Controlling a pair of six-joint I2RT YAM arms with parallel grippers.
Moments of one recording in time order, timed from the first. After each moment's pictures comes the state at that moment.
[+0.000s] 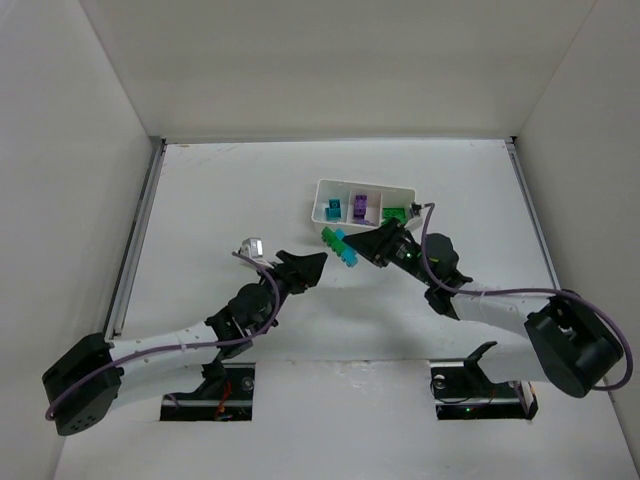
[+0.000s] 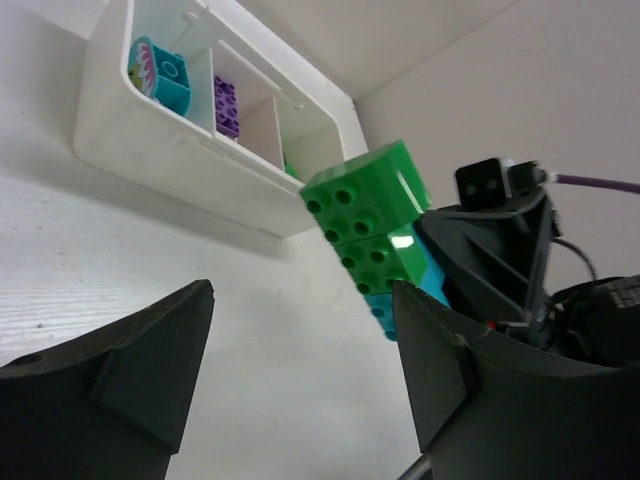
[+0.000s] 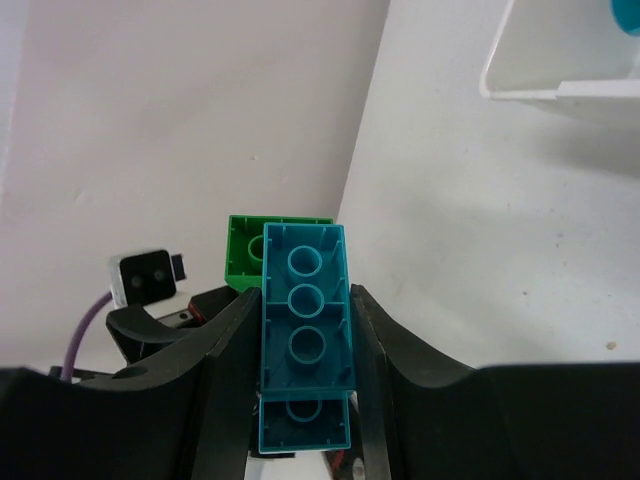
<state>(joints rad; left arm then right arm) -1.00 0.91 0.23 0.66 -0.55 -0.93 0.62 1.28 0.44 0.84 -0.25 1.20</state>
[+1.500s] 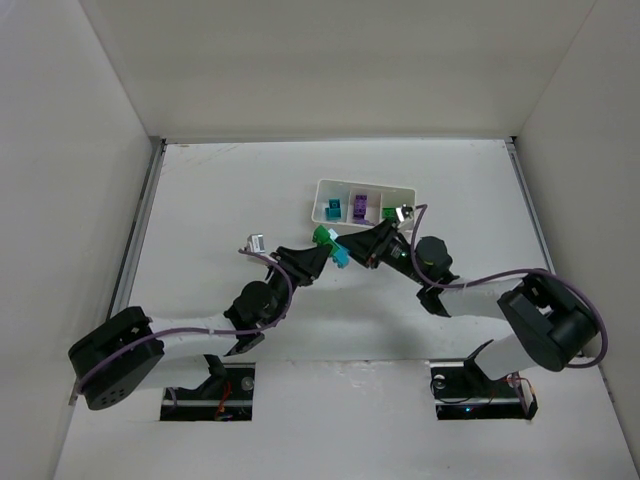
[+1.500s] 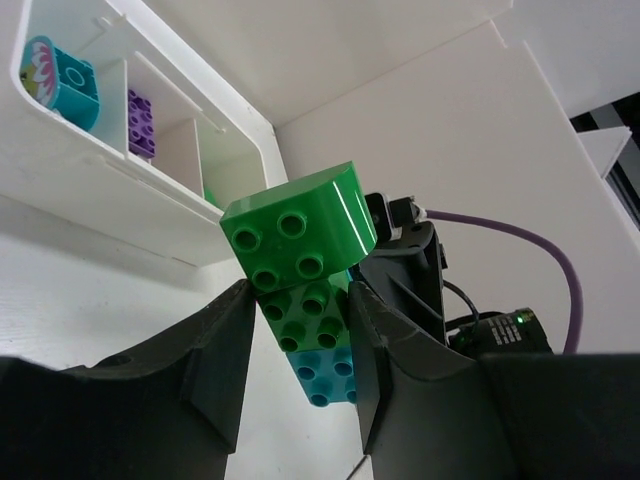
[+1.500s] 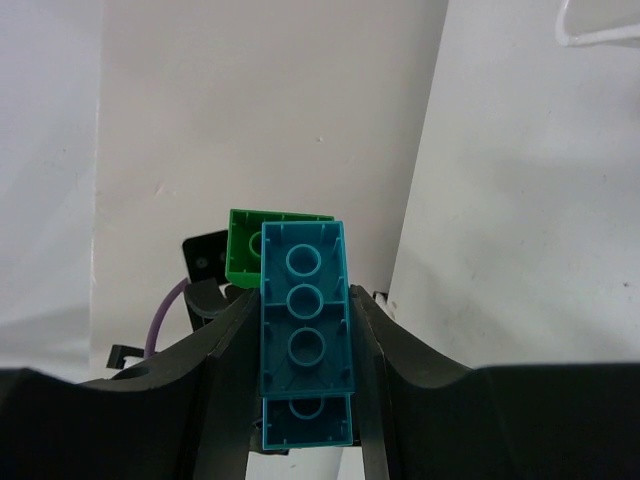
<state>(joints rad) -0.97 1.17 0.22 1.09 -0.49 -1.04 0.63 1.47 0.44 1.12 -0.29 1.41</state>
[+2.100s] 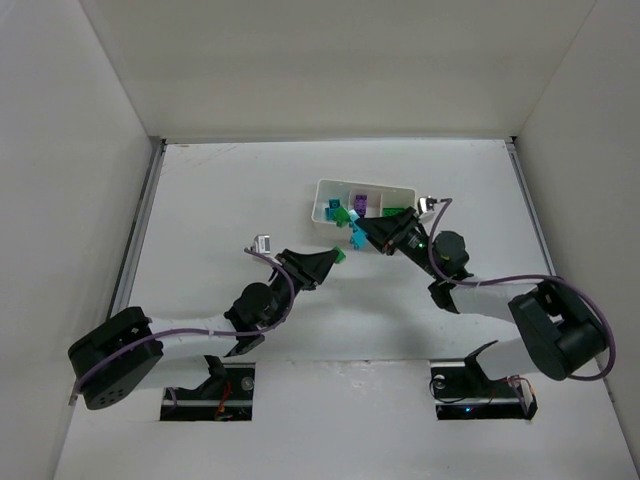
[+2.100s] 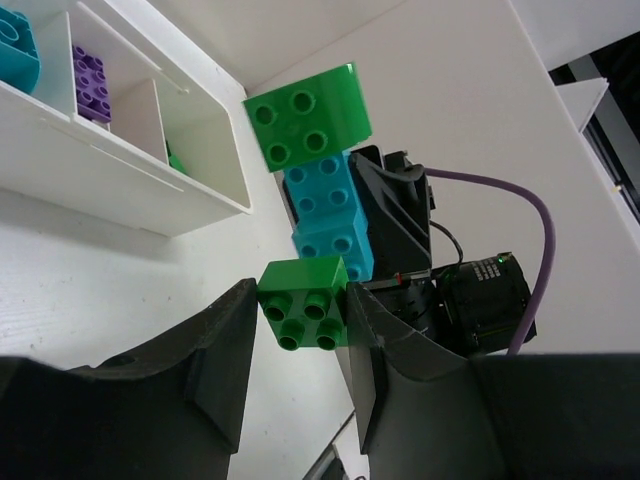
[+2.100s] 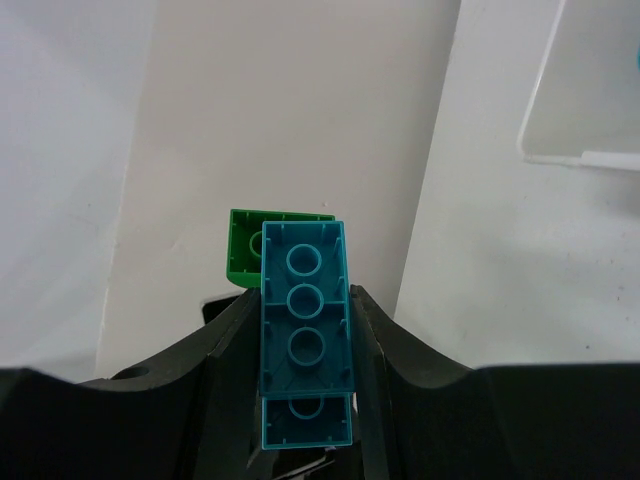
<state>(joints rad) -0.99 1.16 0.22 1.09 -0.41 -1.04 0.51 1.41 0.43 1.13 -0.30 1.41</state>
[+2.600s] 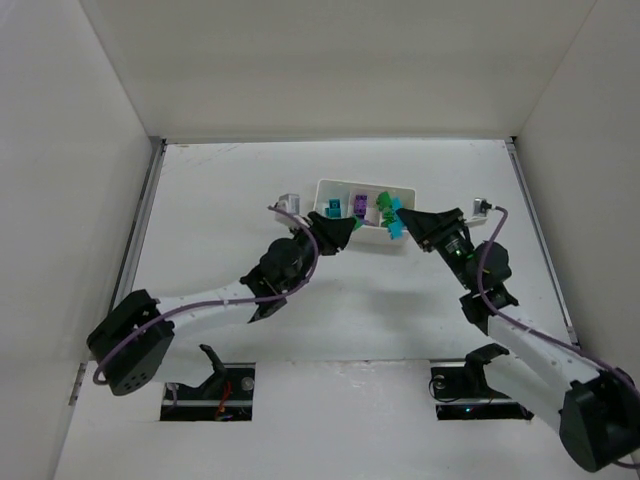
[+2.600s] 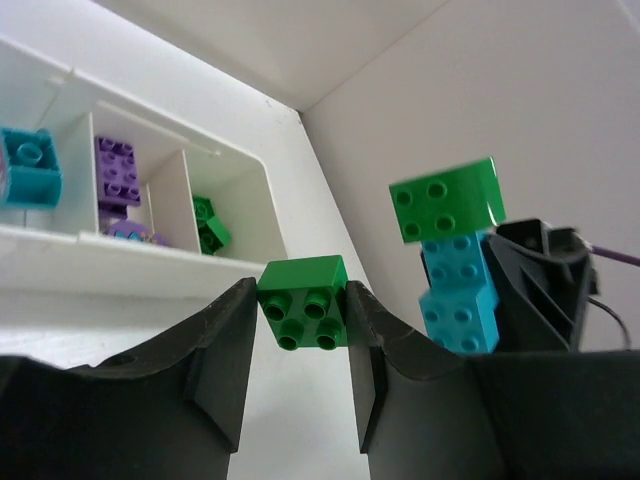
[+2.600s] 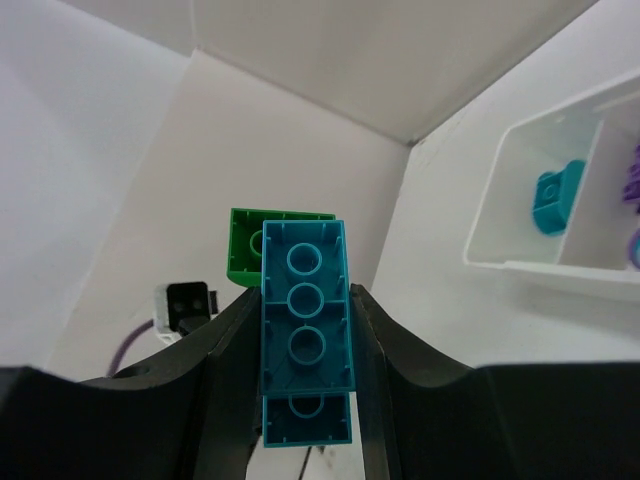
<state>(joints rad) -0.90 1.25 0.53 0.79 -0.36 -0.85 0.37 0.95 0.37 0.77 -0.18 1.23</state>
